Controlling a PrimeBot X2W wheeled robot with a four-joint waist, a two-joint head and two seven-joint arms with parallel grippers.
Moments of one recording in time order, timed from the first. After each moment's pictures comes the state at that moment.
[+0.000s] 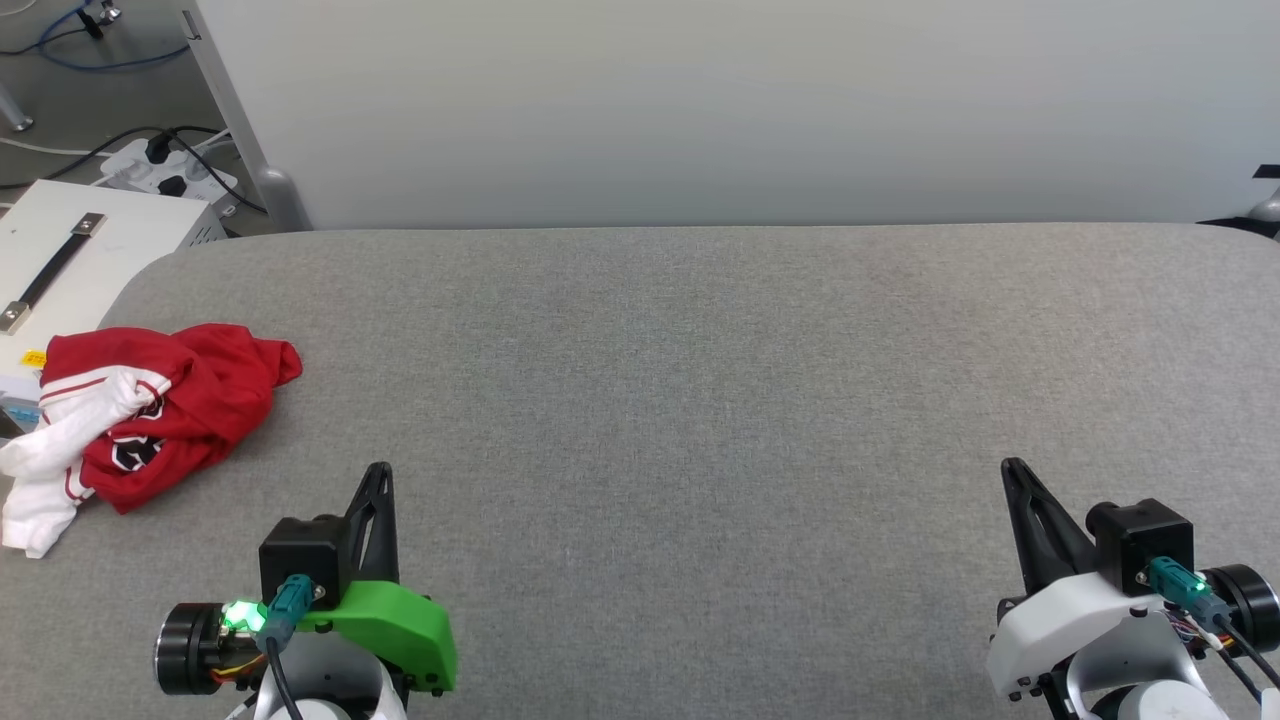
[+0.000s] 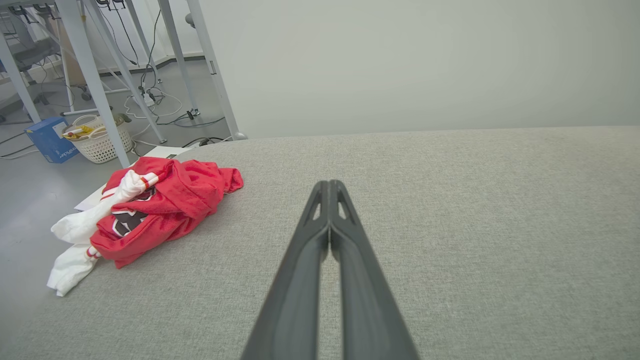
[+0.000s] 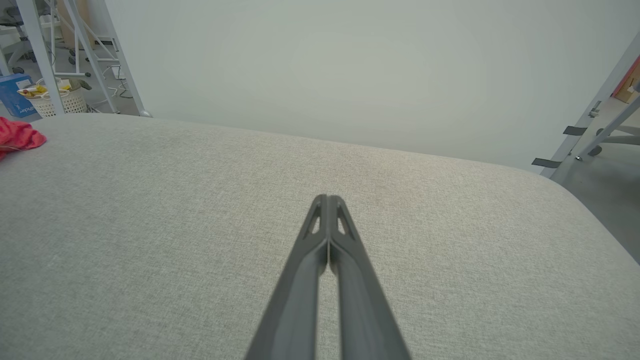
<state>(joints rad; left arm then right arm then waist) 0.02 0.06 0.00 0.00 -0.01 0.00 0.00 0.02 -0.05 0.00 0.00 0.01 0.13 0.00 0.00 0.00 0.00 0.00</state>
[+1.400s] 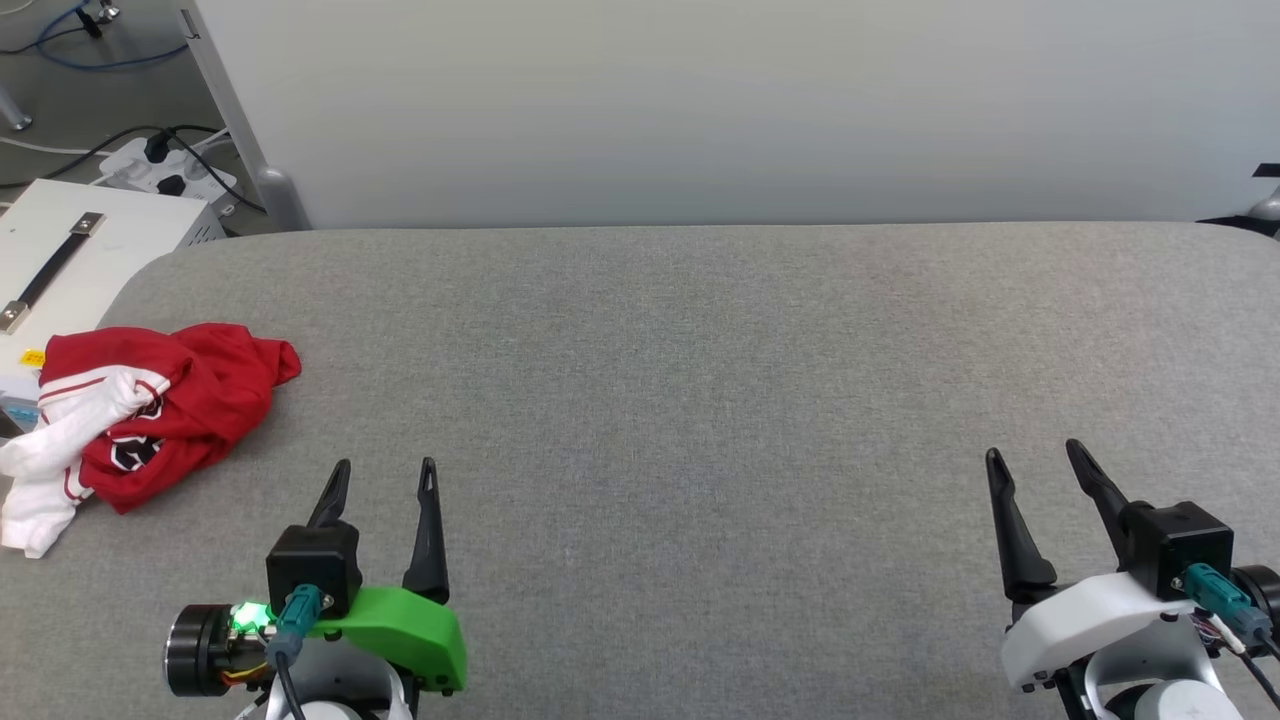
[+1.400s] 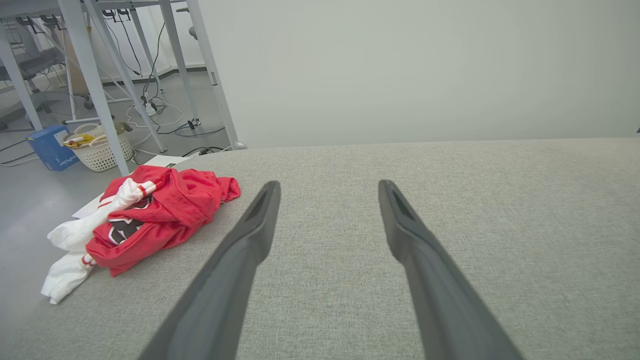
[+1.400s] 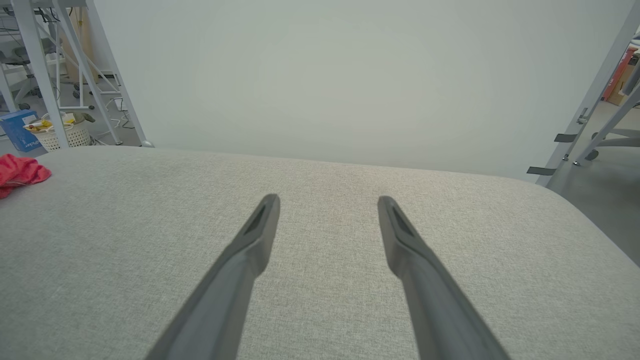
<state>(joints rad) 0.02 0.06 -0.02 0.01 -0.02 0.02 -0.05 0.02 -0.05 -0.02 -0.02 0.06 0.13 -0.06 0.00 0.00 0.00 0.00</state>
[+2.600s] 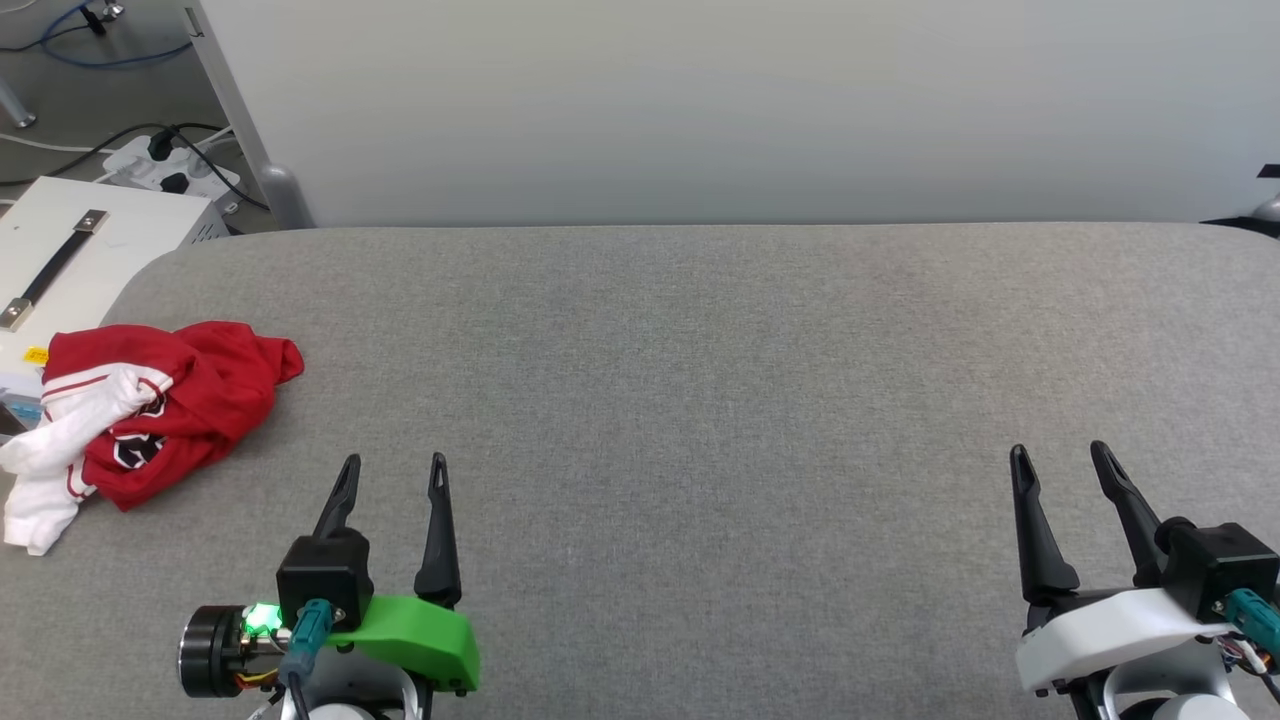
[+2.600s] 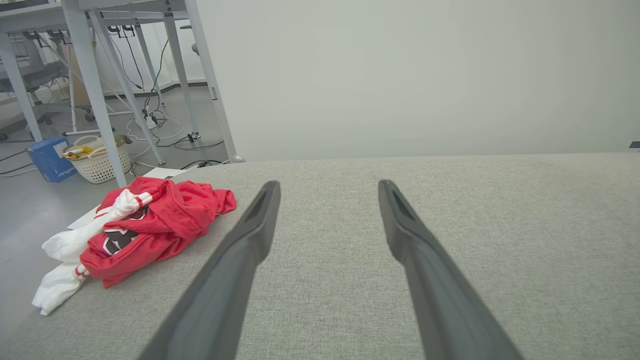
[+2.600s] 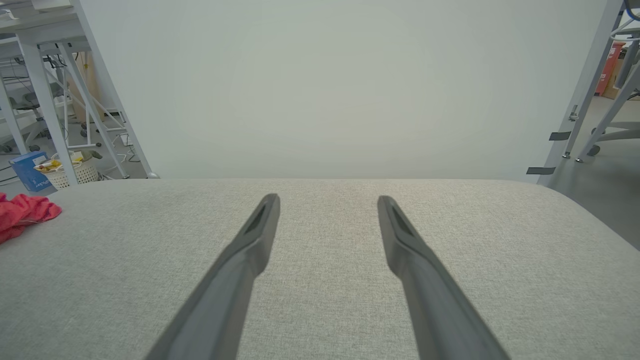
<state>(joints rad) 0.02 0.06 -0.06 0.02 -0.03 0.05 -0.13 0.05 -0.05 -0.04 -0.03 0.14 0.13 -0.13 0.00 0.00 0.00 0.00</state>
